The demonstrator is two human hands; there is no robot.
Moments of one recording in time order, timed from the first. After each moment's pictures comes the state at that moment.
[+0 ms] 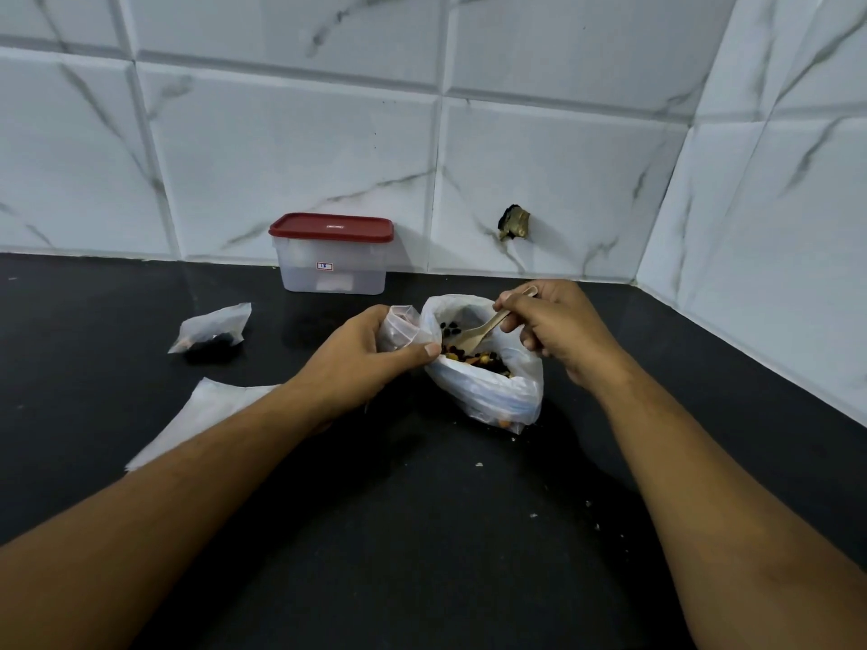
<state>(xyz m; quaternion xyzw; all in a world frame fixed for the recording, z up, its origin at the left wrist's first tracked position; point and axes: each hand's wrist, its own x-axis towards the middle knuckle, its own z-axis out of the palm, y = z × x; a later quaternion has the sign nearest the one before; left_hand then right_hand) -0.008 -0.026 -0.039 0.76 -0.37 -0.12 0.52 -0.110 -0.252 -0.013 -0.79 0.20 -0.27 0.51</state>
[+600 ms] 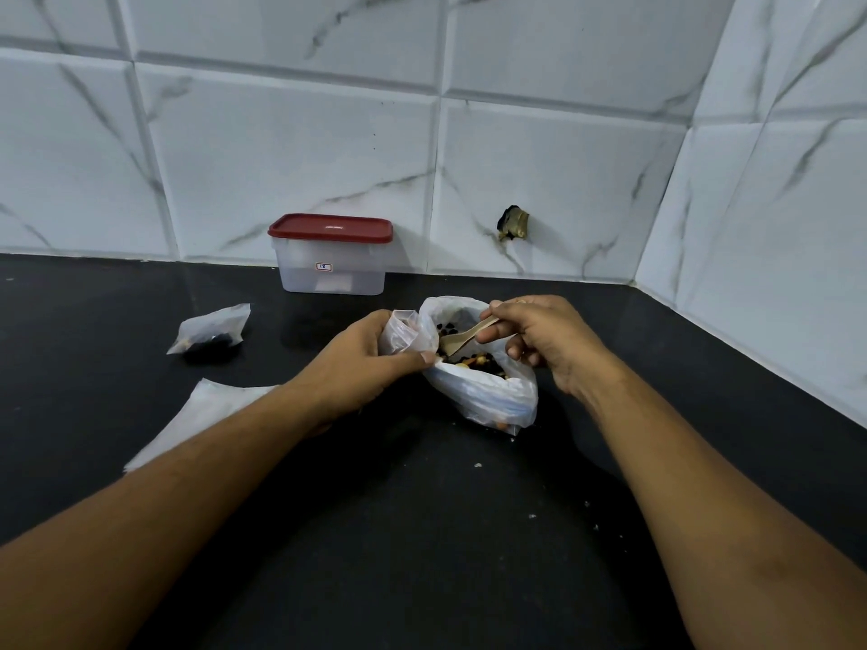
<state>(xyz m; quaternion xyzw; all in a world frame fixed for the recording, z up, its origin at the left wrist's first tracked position) -0.008 -0.026 -0.039 0.76 -0.36 -0.16 0.52 -0.104 -0.246 -0.020 -0.75 0.23 -0.21 0.58</state>
